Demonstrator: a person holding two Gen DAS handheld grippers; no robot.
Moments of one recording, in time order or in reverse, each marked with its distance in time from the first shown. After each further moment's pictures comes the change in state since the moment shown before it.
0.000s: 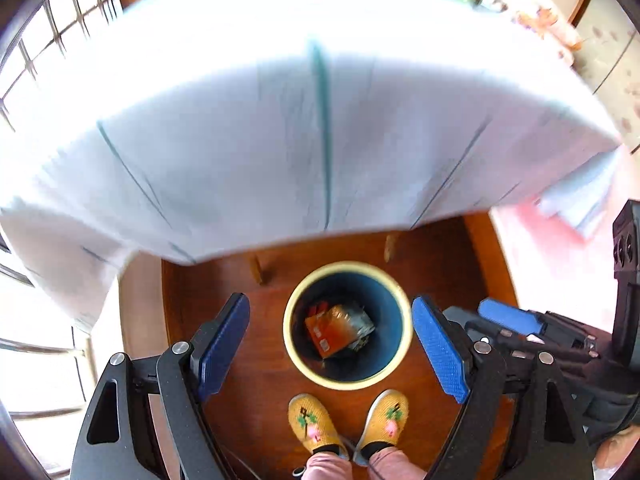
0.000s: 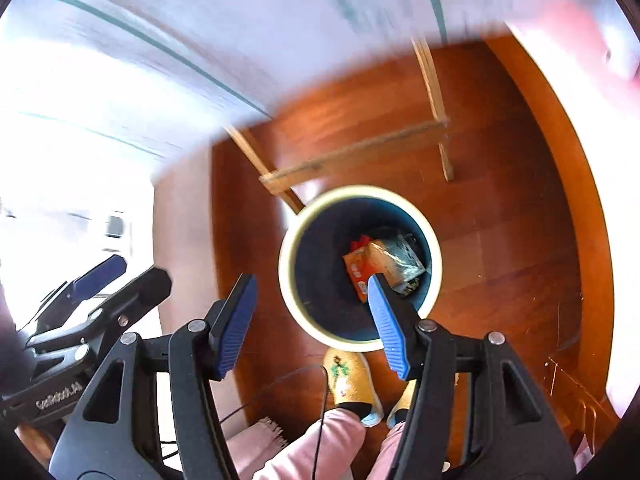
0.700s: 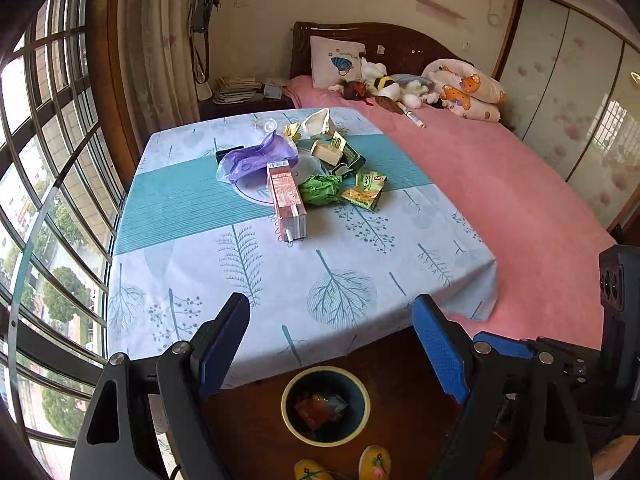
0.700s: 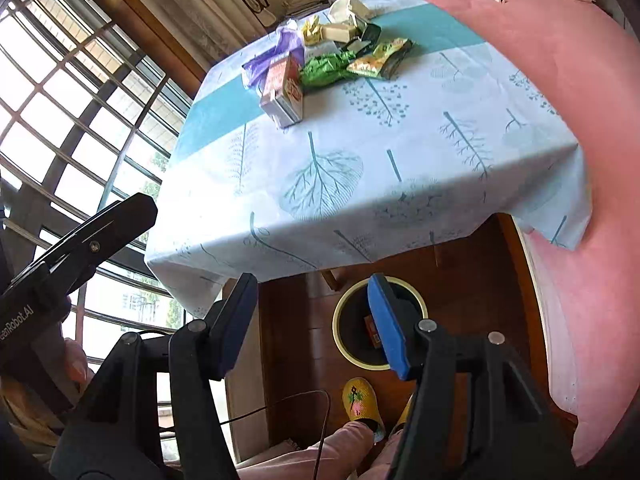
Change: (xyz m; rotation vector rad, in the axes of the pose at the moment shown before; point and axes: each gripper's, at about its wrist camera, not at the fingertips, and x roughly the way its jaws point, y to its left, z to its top) left arm -0.251 -0.015 0.117 0.136 -0.292 -0.137; right arm -0.262 0.137 0.034 -0.066 -0.261 -0.023
